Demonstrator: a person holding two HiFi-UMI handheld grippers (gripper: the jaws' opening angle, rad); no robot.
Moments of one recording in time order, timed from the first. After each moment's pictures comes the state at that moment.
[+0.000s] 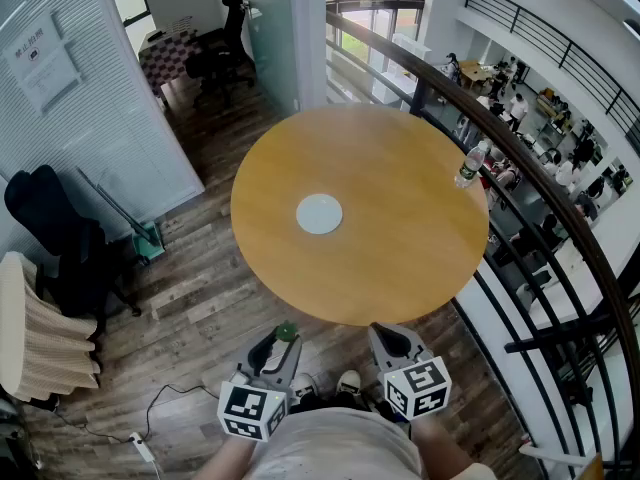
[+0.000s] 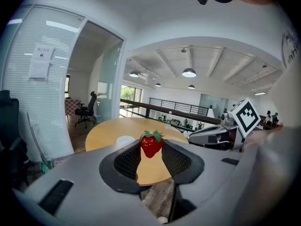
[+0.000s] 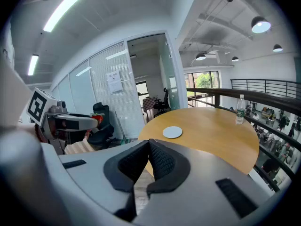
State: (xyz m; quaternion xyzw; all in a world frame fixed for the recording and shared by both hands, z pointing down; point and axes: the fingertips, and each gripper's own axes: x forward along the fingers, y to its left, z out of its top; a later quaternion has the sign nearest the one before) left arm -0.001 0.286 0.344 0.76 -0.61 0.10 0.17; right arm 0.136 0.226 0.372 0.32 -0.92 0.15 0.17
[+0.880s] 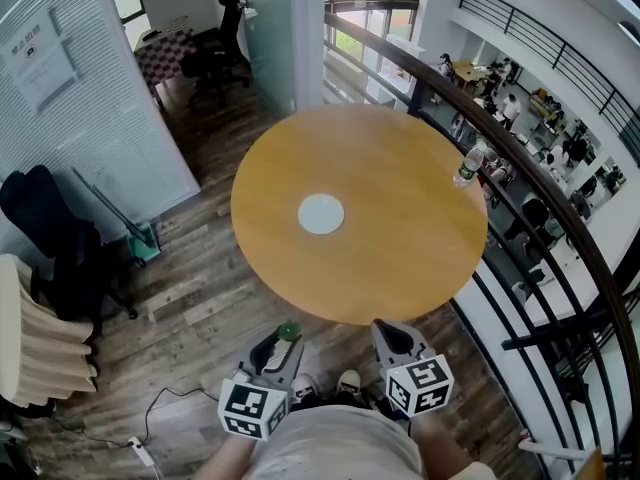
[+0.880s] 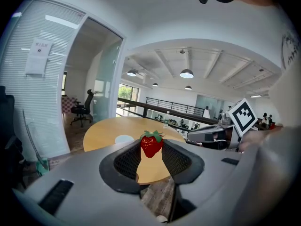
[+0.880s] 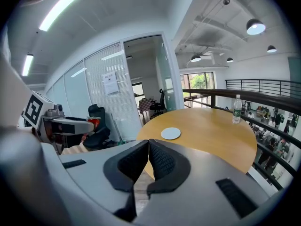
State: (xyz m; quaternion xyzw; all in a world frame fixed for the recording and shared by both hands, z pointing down) left arm -0.018 0.286 0.346 0.78 -0.59 0.10 0.18; right arm 0.121 0.222 0.370 0.35 -0.91 0.16 0.17
